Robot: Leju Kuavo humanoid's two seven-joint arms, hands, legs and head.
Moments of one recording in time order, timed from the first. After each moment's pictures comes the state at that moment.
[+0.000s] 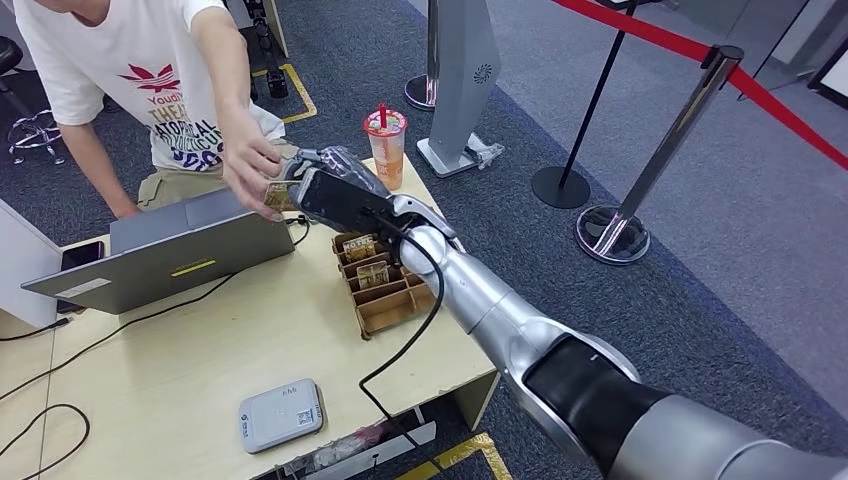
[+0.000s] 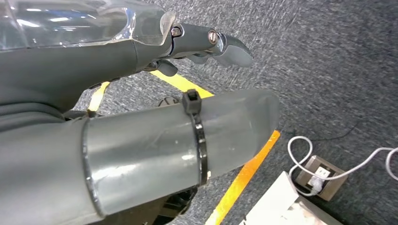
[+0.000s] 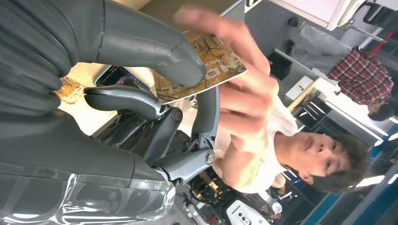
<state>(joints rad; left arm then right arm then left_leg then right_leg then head) 0.21 -0.30 0.32 -0.71 0.12 0.38 -0.03 -0.72 -0.06 0.37 -1.05 0.27 0.08 -0.32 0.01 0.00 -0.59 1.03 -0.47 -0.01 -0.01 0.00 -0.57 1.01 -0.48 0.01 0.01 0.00</state>
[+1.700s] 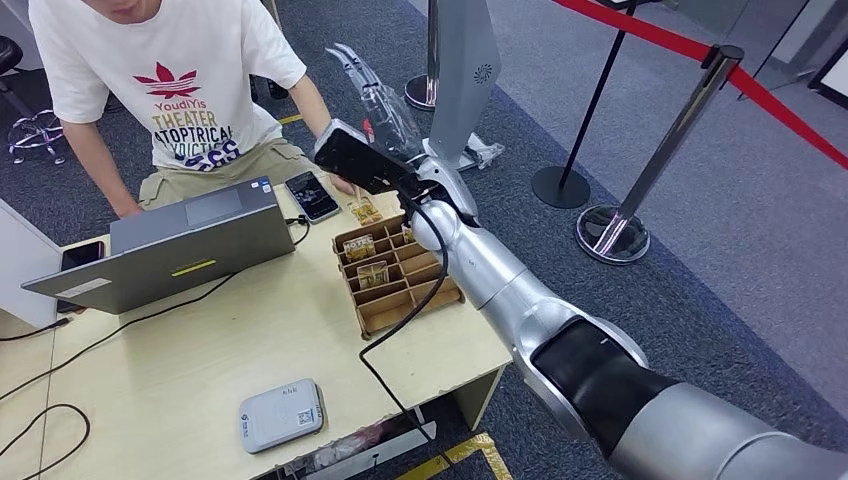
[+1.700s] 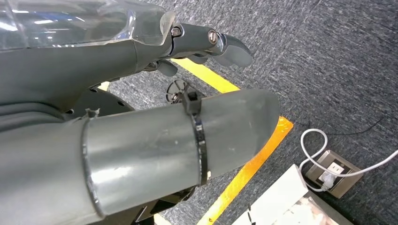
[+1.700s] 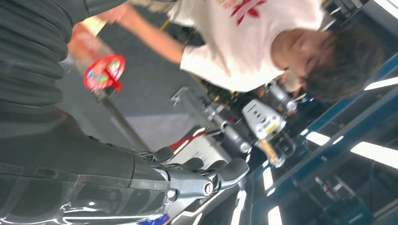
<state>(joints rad) 0.08 -0.27 0.29 -0.46 0.31 0.39 -0.14 -0.78 -0.14 0.31 -1.09 0.45 -0.22 -0.26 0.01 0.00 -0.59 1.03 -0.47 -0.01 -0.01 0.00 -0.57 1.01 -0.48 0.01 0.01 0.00</state>
